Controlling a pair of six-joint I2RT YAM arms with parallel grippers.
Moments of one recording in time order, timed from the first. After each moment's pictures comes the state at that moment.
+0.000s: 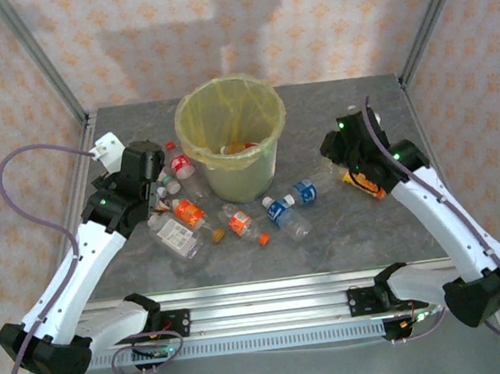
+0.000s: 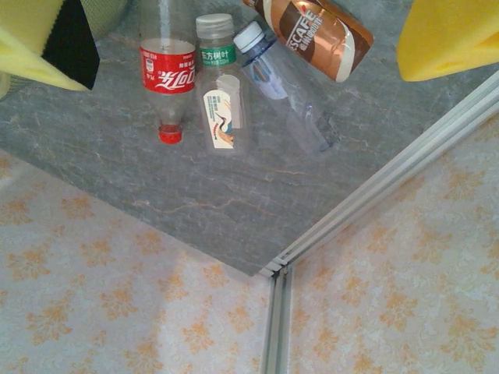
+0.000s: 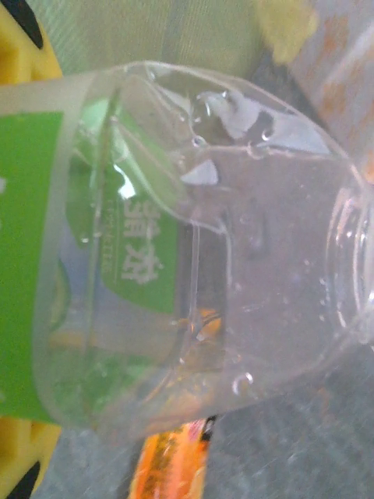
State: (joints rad) left arm -0.40 1.08 1.17 -0.77 -0.84 -0.72; right arm 0.43 1.18 1.32 -0.91 0.21 0.77
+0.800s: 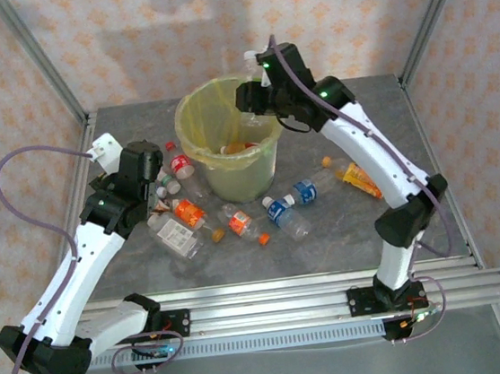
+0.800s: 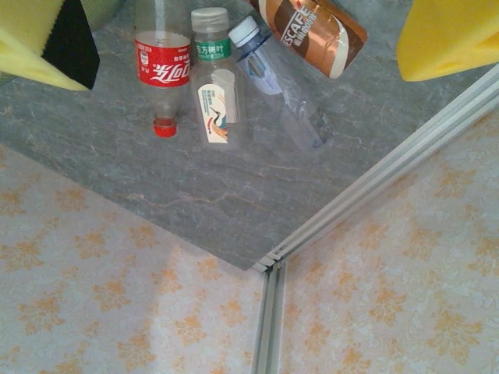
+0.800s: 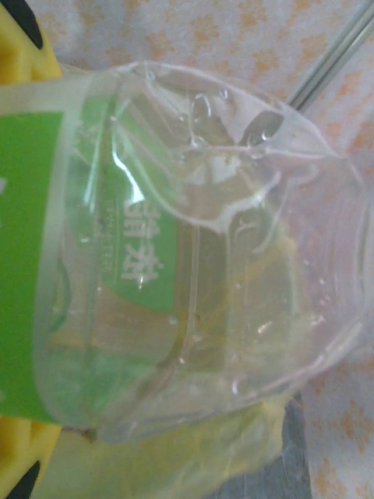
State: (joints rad) left arm -0.39 1.07 1.17 -0.78 -0.86 -0.73; right arm 0.63 1.81 2.15 -0.94 0.00 0.53
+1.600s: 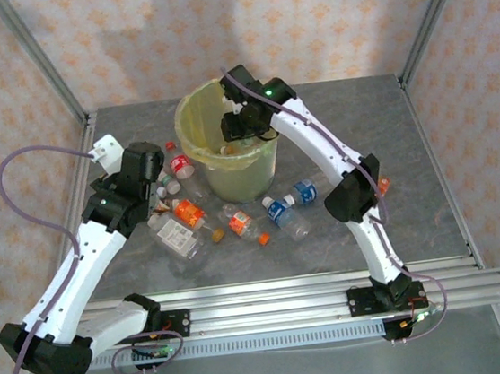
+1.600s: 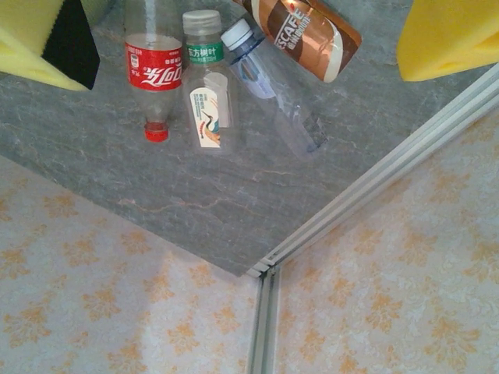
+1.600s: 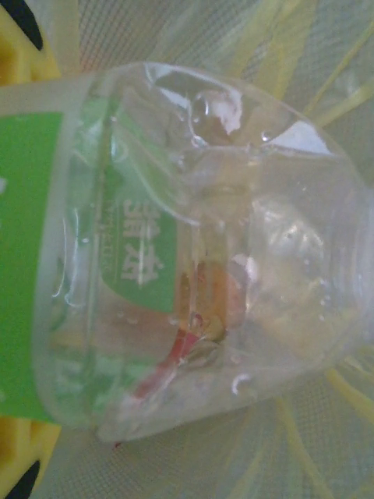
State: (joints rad) left arm -0.38 1.08 1.15 -0.78 -0.86 -0.73; right arm 0.66 2.24 2.50 -1.28 0.00 0.39
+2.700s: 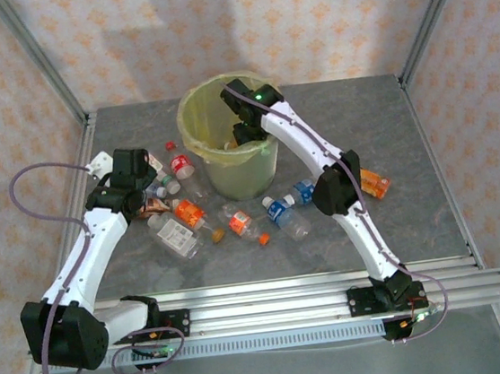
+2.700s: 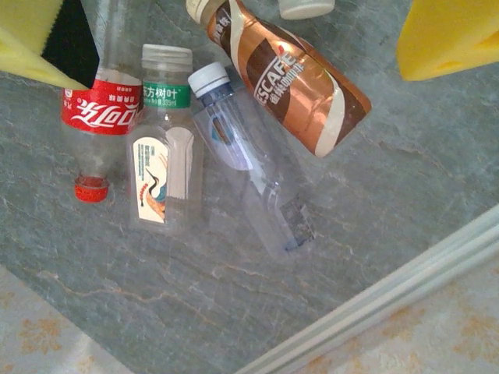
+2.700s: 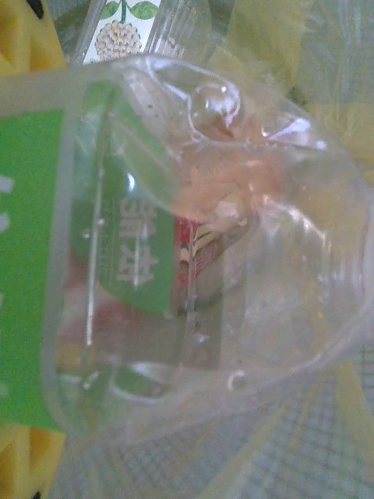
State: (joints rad) left arm -0.12 1.17 0.99 -0.70 -0.51 -0.85; right arm 0.62 2.43 2.60 -1.39 0.19 0.32
